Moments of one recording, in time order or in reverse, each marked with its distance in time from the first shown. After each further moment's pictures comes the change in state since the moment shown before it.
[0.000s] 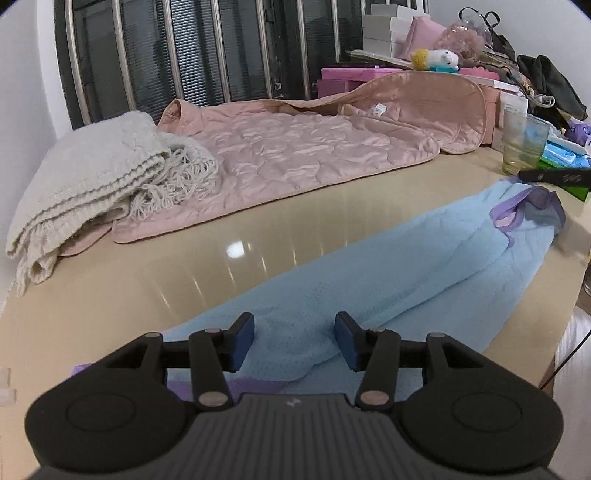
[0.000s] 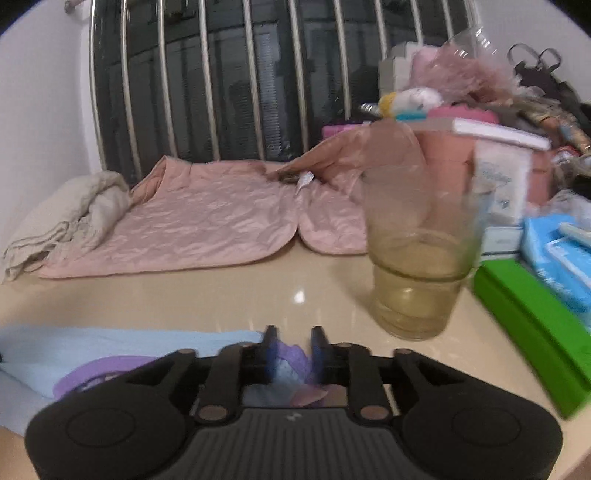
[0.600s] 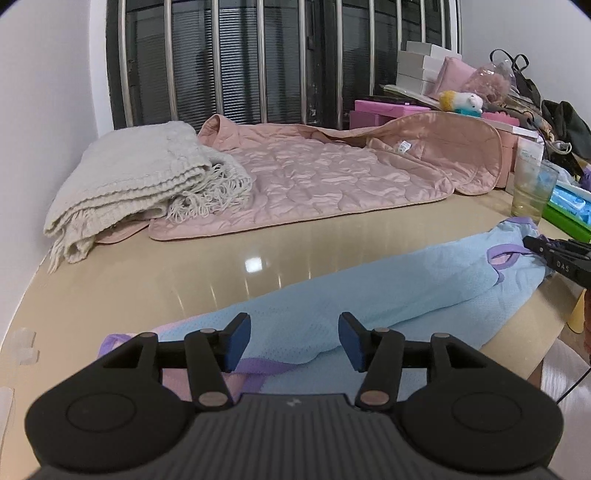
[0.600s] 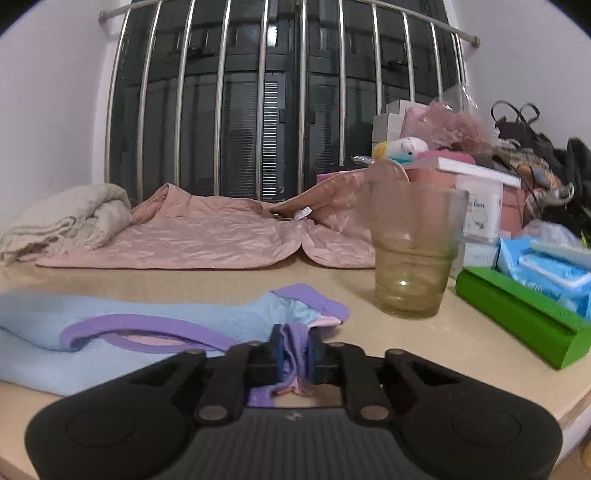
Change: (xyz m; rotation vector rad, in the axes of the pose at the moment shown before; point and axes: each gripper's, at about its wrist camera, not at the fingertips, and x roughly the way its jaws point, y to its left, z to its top) left arm -0.039 0.002 -0.008 -0.128 -0.069 0.053; right arm -0.007 0.034 -0.047 -0.088 -0.128 -0.072
